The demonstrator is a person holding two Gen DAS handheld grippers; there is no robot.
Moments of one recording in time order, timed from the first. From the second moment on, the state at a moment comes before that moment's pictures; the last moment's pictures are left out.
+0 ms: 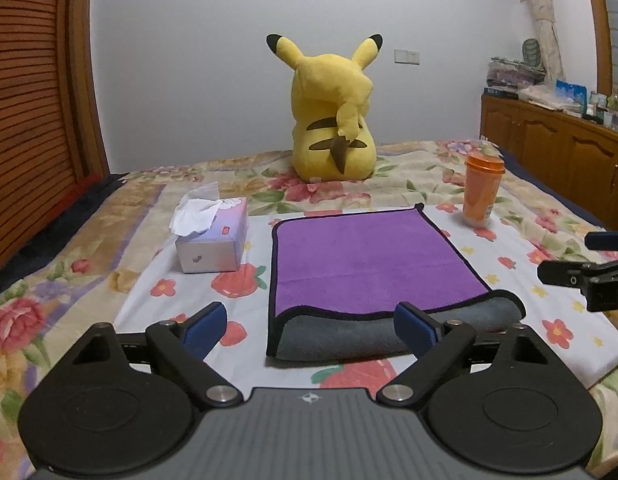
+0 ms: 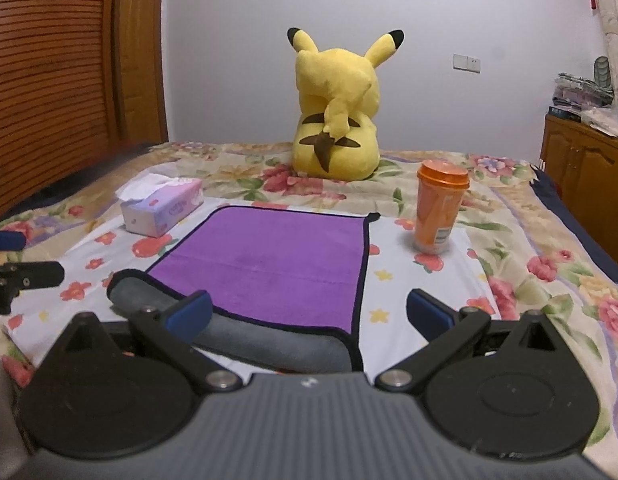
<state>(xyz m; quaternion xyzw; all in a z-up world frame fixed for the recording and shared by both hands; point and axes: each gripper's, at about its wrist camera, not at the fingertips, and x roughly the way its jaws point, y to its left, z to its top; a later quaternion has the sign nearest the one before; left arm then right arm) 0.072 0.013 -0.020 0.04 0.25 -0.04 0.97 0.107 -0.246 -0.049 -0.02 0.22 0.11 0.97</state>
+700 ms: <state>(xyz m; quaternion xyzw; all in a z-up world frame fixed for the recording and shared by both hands) 0.133 0.026 -0.040 0.06 0.29 -0.05 0.95 0.155 -0.245 -0.066 -0.04 0.27 0.14 0.95</state>
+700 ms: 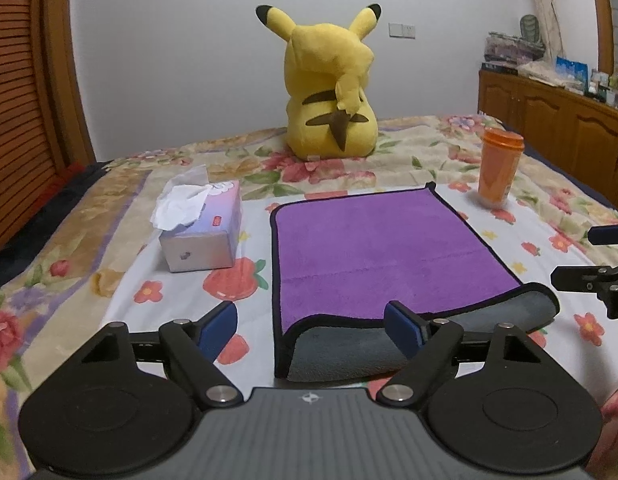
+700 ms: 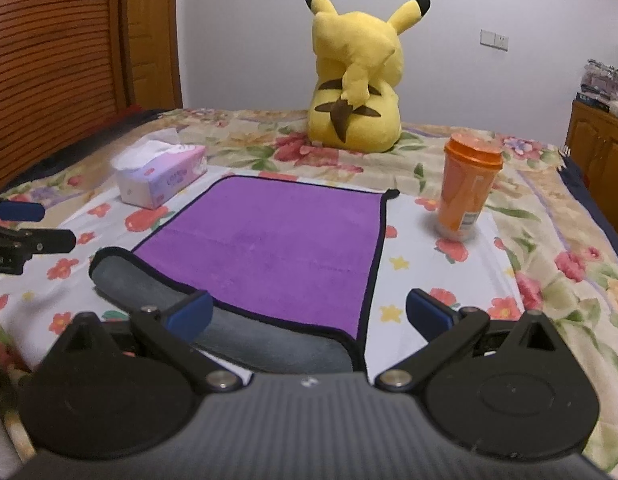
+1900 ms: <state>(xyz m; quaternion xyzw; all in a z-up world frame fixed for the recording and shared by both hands) 0.197 0.044 -0.099 0.05 0.40 -0.09 0.91 0.201 -0.261 -0.105 0.00 0.38 0.15 0.91</state>
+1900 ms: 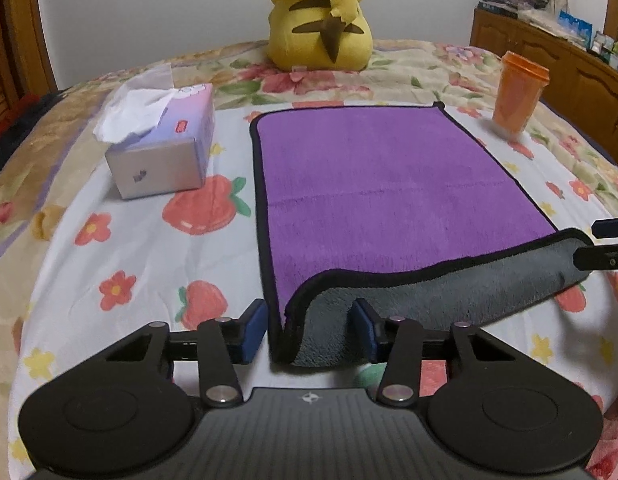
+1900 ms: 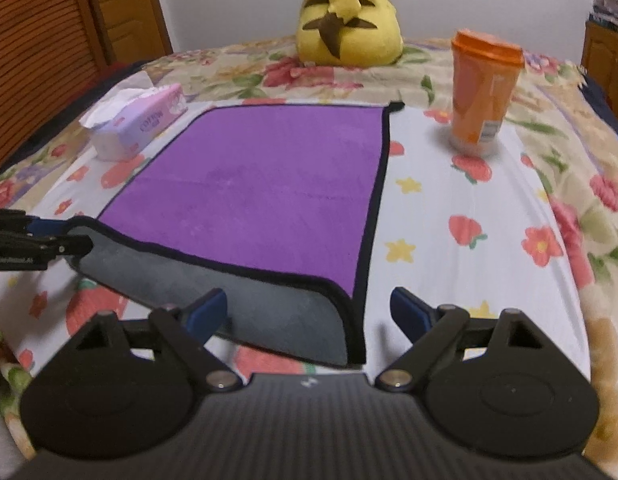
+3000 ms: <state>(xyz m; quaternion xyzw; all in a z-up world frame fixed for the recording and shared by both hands) 0.192 0.042 -0.099 0.04 0.41 -0.10 0.91 0.209 -0.268 -0.111 0.01 0.41 0.15 0.90</state>
